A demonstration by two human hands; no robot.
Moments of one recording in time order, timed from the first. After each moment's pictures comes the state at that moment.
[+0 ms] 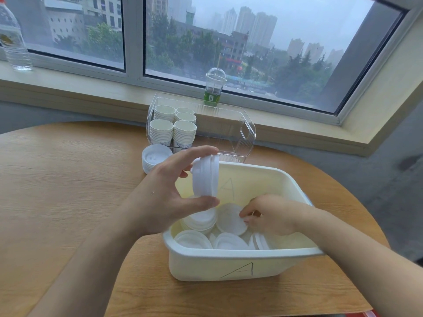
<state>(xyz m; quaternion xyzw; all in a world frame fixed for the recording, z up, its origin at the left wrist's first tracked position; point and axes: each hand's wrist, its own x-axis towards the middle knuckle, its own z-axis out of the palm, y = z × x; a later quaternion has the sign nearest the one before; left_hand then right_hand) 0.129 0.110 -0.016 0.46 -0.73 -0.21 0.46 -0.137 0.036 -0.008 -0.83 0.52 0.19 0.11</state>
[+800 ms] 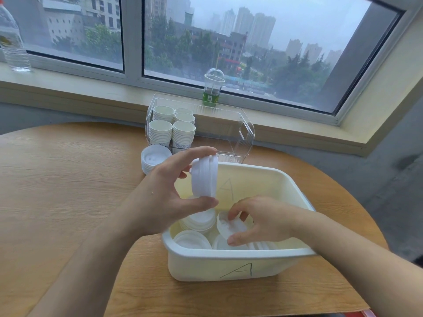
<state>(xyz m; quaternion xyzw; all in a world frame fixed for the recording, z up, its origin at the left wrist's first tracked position) 0.128 0.111 -0.015 0.45 -0.73 -0.20 0.46 -0.125 0.054 -0.002 -0.86 0.47 0.16 0.12</state>
